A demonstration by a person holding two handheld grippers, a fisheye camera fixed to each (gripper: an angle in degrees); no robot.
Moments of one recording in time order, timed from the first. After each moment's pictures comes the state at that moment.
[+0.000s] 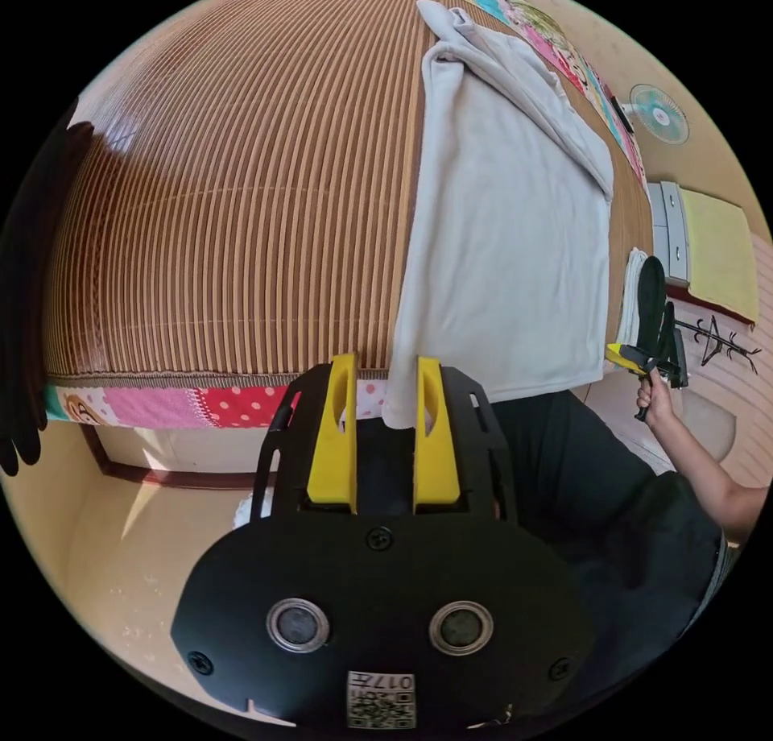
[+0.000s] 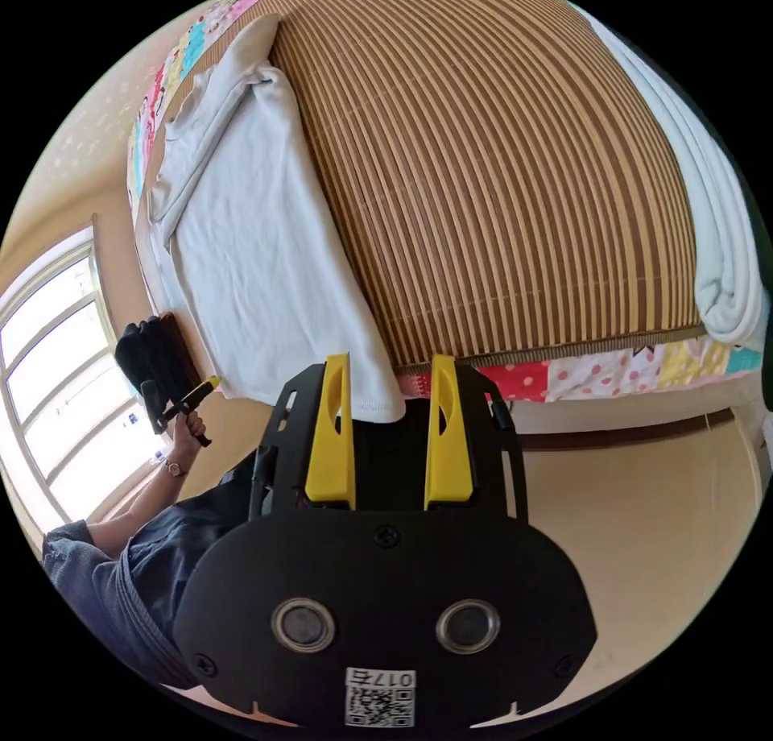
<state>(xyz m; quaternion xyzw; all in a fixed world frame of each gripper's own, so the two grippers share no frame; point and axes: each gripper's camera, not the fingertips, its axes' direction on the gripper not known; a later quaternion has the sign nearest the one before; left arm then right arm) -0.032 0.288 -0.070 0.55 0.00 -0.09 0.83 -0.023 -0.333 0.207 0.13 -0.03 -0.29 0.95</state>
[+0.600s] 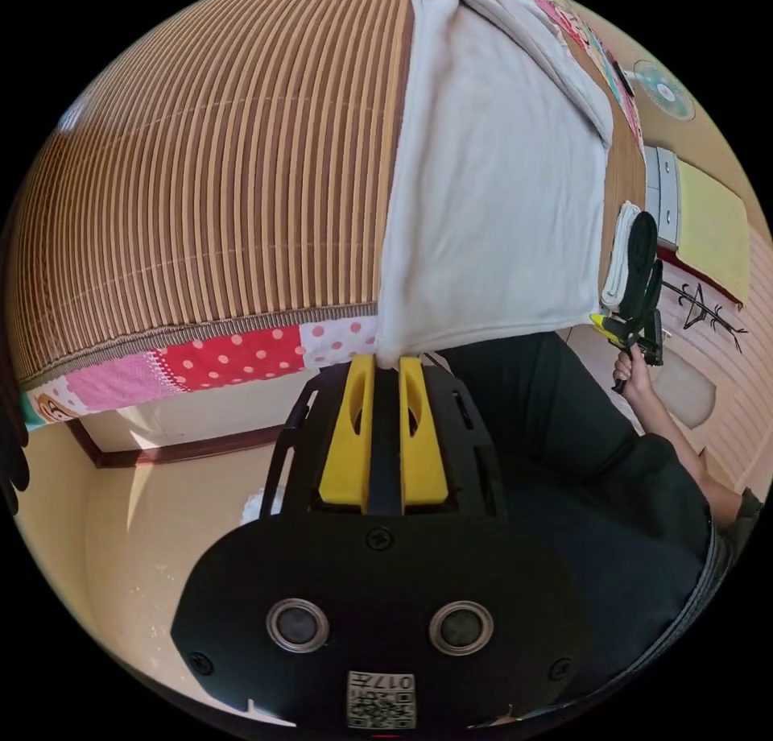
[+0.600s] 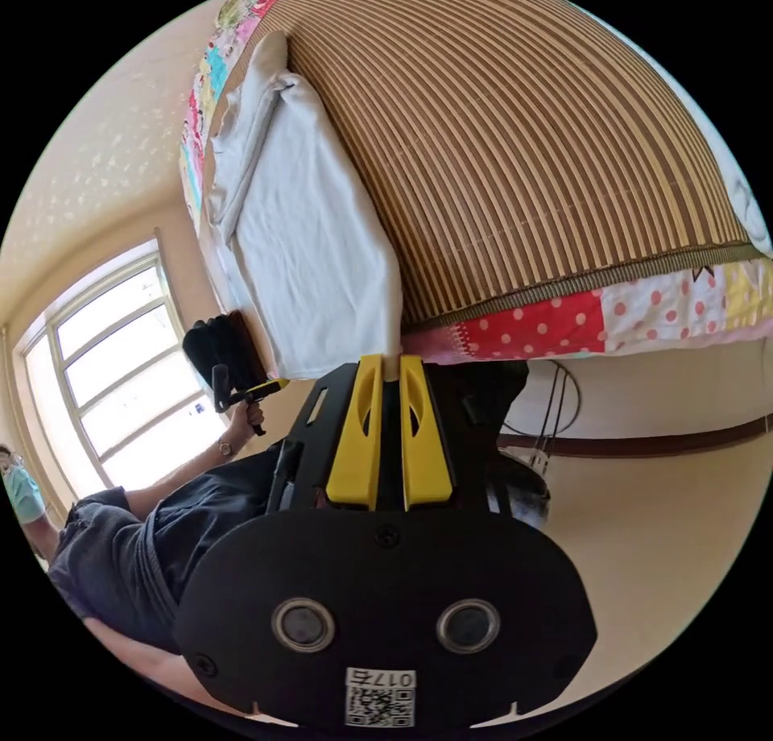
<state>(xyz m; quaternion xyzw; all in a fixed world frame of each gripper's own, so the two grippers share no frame) -0.081 0.358 -0.061 0.47 0.03 -0.02 0.88 0.047 -0.322 0.187 0.08 -0.19 -0.33 0.92</state>
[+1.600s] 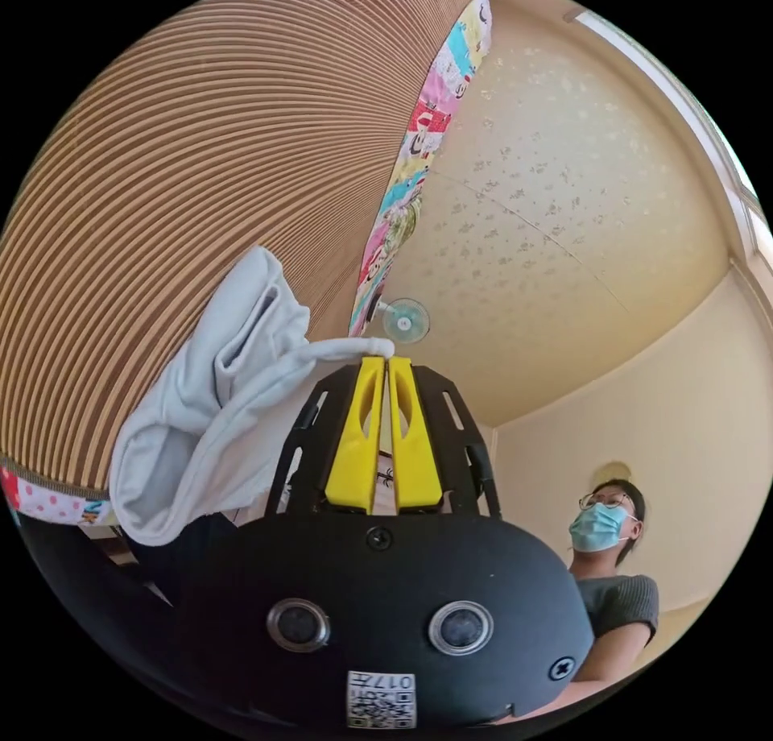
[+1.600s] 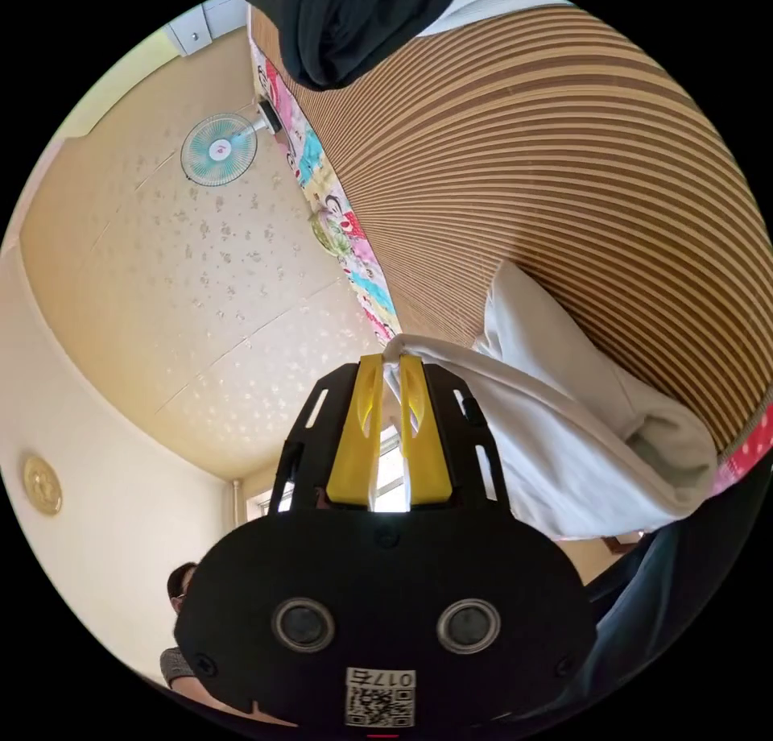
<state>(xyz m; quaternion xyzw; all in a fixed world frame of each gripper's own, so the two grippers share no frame) -0.182 0.424 -0.228 0.68 0.56 0.12 0.47 0.005 -0.403 0.094 0.19 -0.63 -0.12 0.74</state>
